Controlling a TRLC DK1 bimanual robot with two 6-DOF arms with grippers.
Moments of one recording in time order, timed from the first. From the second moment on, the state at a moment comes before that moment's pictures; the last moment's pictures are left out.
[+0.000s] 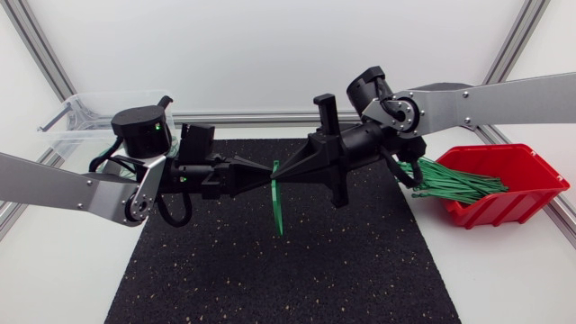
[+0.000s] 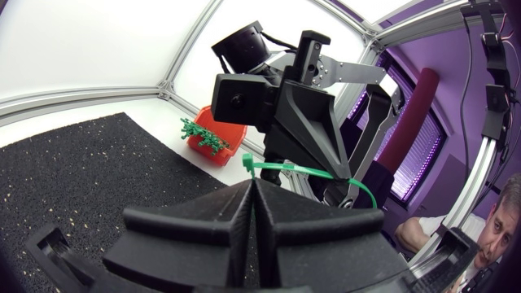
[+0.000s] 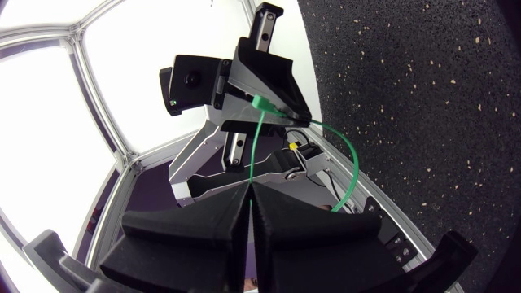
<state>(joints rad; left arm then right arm) -0.35 1.75 0.74 0.82 1.18 -0.37 0.39 1.80 1.21 -0.52 -1.44 0.82</state>
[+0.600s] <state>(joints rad) -0.35 1.73 0.72 0.82 1.16 -0.37 0.39 1.79 1.21 -0.52 -1.44 0.82</state>
